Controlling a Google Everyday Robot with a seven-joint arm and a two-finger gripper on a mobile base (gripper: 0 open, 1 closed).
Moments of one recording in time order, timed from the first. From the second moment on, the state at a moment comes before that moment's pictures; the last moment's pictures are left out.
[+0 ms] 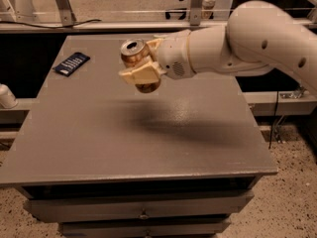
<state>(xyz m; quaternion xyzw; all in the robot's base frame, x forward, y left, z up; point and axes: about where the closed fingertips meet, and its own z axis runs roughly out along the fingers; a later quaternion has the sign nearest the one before) 0.553 0.056 0.946 -0.53 0.63 0.28 0.49</state>
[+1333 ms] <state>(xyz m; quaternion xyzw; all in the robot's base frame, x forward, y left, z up) 0.525 -0.010 0.872 -0.77 0.60 0.07 0.20</state>
